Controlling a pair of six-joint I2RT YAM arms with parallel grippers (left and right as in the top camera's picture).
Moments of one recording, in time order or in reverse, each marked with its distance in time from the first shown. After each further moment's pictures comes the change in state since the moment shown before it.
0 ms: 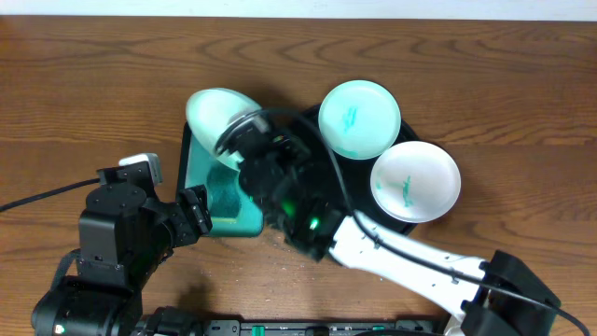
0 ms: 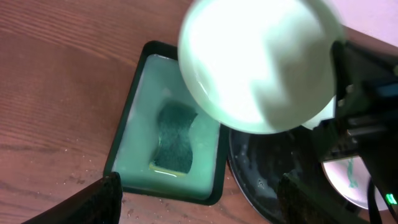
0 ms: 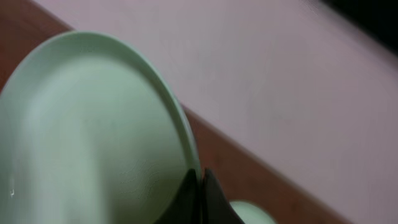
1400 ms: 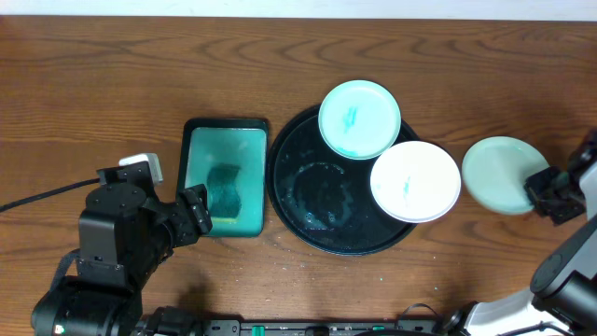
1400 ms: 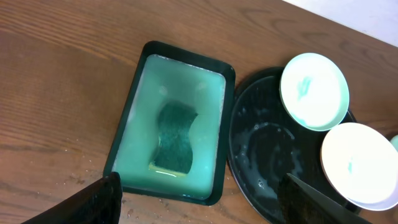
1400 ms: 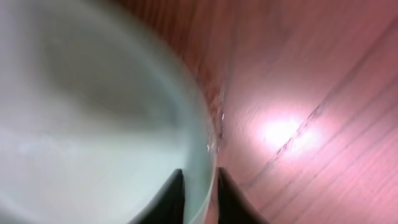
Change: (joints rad) left arm 0.000 0.000 0.000 0.000 0.000 0.000; right arm -1.640 0.096 0.001 -1.047 -0.742 0.744
